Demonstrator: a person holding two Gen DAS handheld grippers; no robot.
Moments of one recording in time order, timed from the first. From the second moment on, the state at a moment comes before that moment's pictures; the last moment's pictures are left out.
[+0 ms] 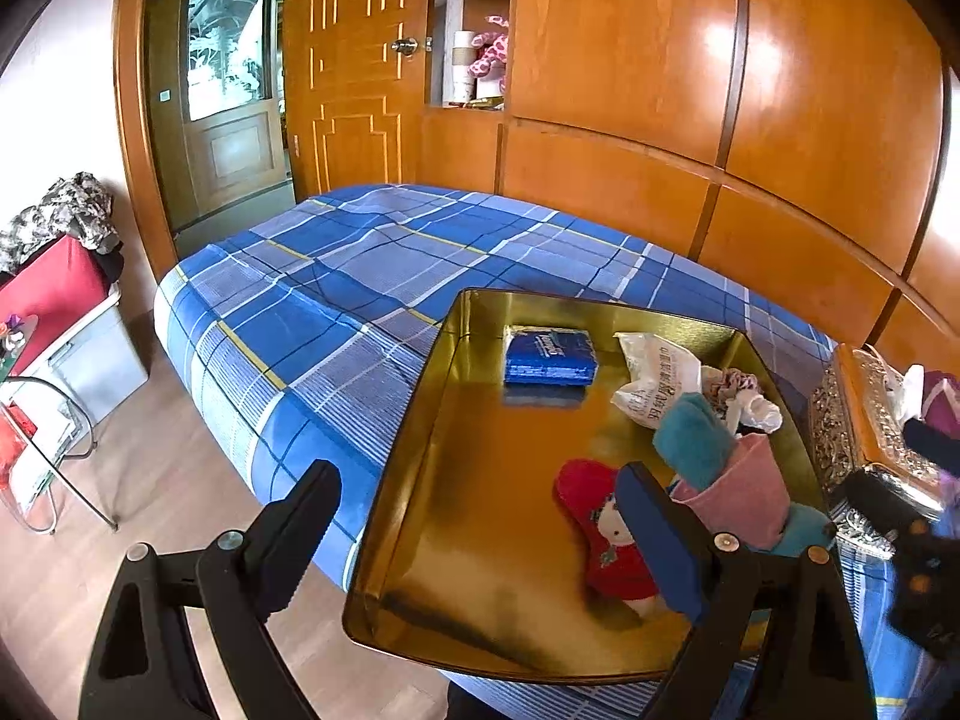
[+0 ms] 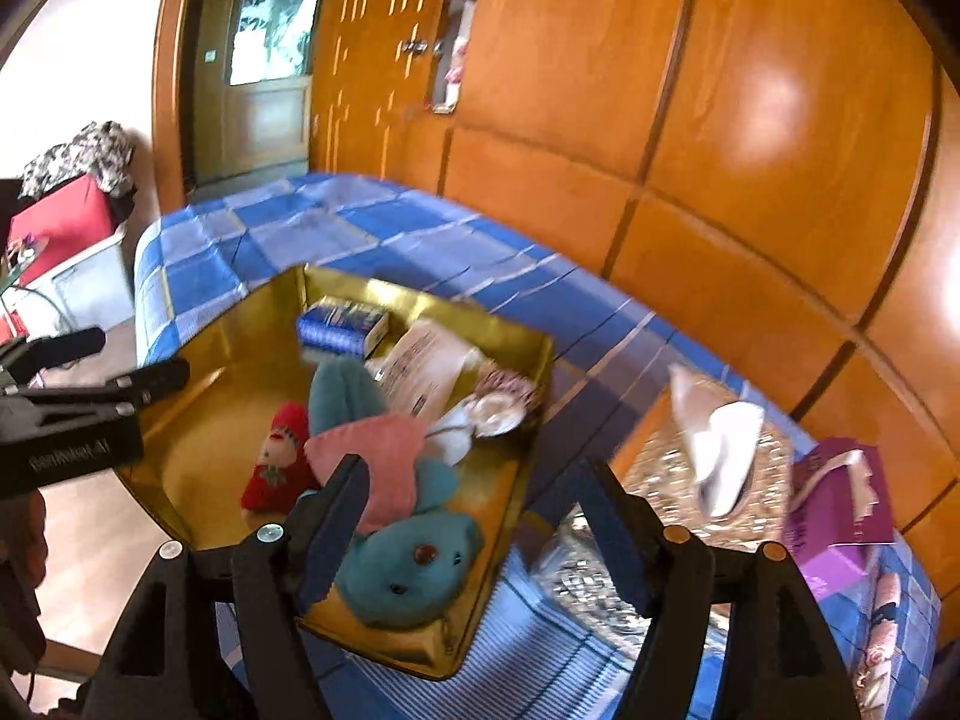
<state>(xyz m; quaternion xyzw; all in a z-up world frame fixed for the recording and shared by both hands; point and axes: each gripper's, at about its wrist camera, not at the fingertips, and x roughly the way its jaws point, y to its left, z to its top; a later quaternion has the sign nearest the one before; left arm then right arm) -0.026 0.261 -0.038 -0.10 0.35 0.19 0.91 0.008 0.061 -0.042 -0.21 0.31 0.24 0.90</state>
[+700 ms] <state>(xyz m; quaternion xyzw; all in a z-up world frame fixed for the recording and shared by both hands) -0.025 0.219 -0.009 -0.06 0.33 0.16 0.93 -0.006 0.025 0.000 -0.18 0.26 0.19 0.93</state>
